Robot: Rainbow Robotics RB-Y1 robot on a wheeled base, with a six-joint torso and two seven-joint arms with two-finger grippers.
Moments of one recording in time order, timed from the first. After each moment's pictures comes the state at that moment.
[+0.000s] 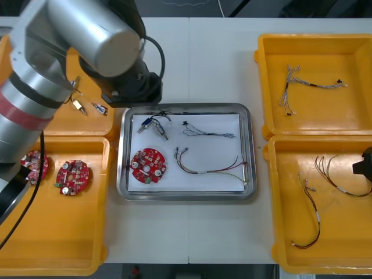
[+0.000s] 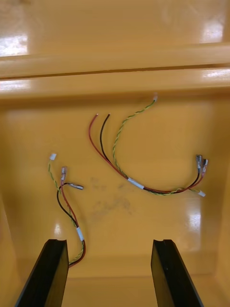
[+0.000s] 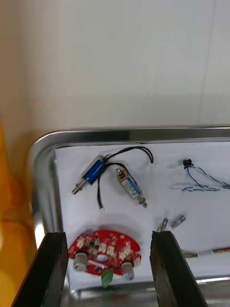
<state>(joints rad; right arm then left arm) -0.06 -0.68 -0.36 -2.32 -0.79 1.92 1.26 -0.91 0.51 -0.40 -1.74 0.67 1.82 -0.75</state>
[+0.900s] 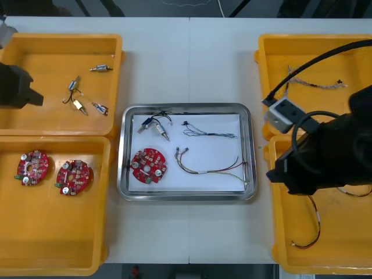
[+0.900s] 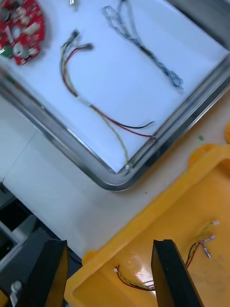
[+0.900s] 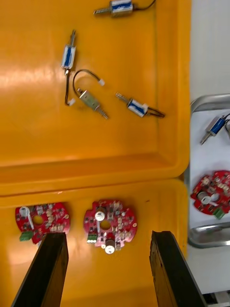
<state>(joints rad) -0.44 -0.75 0.16 -2.51 -1.04 1.92 1.26 -0.47 0.88 0.22 -2.12 0.99 1.91 -1.12</state>
